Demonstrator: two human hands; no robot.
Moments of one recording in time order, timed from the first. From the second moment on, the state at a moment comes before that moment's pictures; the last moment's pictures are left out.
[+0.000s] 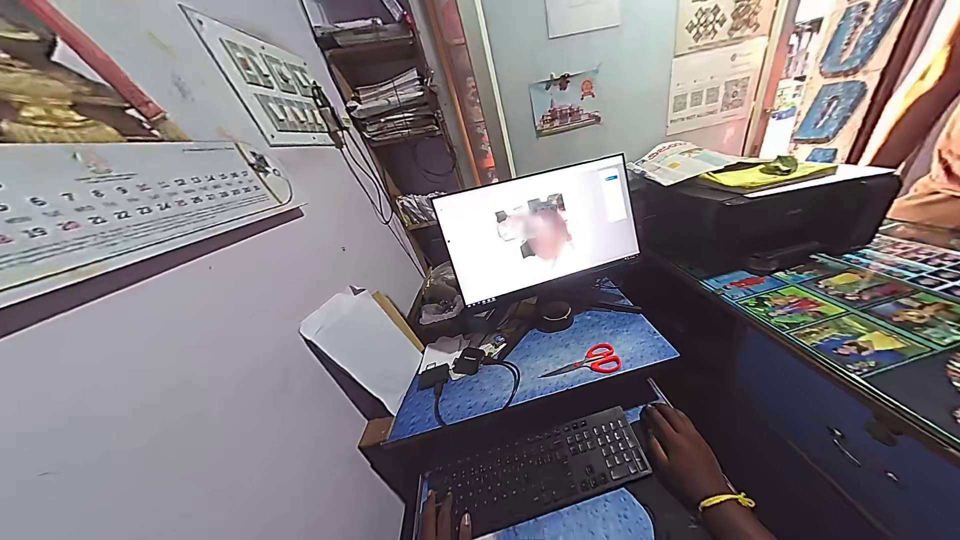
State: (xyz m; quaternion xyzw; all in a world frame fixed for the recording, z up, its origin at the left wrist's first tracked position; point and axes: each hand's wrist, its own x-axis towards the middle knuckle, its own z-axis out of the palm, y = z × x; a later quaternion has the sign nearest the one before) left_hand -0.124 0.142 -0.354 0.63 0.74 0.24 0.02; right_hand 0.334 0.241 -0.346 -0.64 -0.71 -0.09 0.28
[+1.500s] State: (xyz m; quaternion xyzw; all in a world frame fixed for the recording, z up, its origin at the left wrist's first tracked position) left_hand -0.099 0.144 -0.357 0.59 0.78 0.21 -0.09; right_hand 0.339 0.234 -0.345 -0.58 -0.75 -0.12 0.30
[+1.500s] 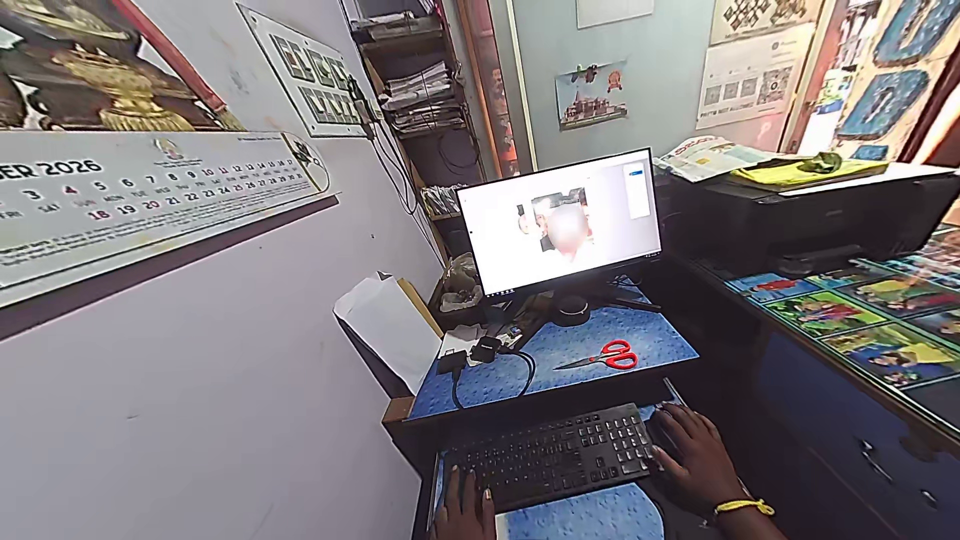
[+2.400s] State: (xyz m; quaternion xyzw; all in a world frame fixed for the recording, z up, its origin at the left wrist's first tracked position) left_hand -0.097 0.146 -0.360 0.58 0.78 0.19 -0.11; right_hand 0.331 0.235 -0.339 -0.64 -0.72 -0.04 0.25
